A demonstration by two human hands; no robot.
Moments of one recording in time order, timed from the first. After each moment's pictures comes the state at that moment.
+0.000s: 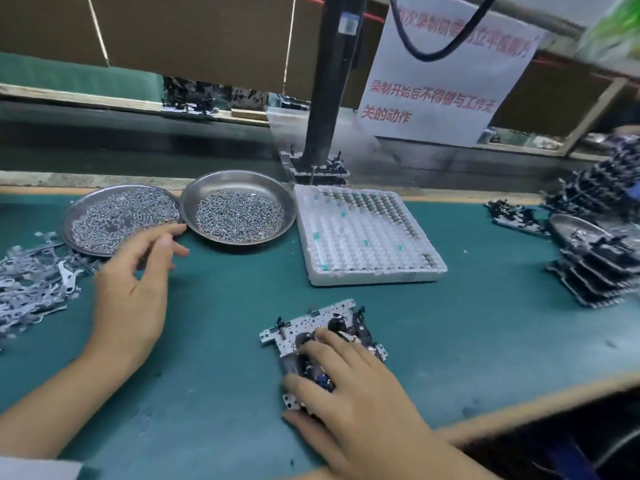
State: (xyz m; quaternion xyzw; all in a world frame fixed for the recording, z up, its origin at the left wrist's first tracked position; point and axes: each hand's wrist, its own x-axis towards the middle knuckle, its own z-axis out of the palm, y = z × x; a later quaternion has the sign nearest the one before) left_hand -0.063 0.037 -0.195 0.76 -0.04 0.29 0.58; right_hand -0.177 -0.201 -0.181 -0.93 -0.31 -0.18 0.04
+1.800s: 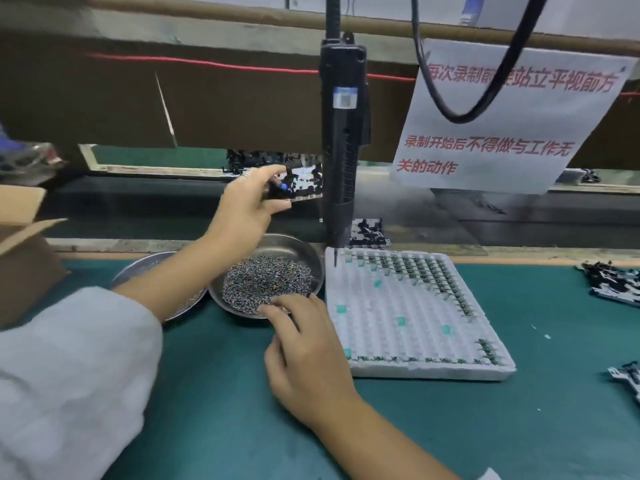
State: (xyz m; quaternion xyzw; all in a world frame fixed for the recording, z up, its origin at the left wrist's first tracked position) left_hand 0.075 -0.030 -0.082 0.89 -0.08 0.23 0.39; right_hand -0.024 -0.152 -0.193 -0.84 -0.31 -0.33 0.31
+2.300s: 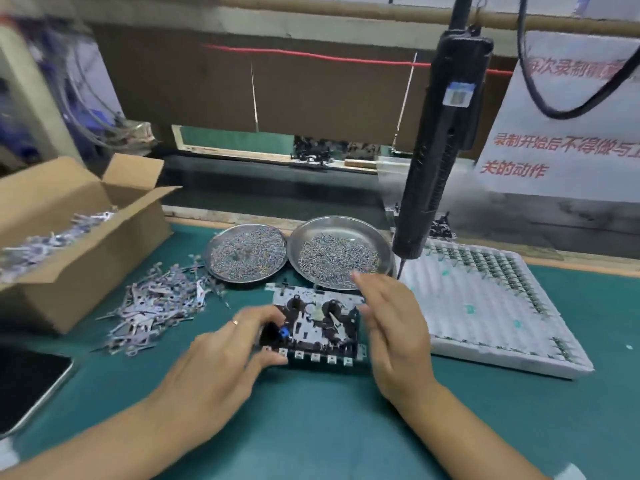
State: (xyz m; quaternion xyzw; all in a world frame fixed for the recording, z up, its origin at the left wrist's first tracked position) left_hand -0.136 0.044 -0.168 0.94 -0.08 0.16 0.27; right_hand -0.040 -0.158 -0.190 -0.75 -0.36 -0.39 0.40
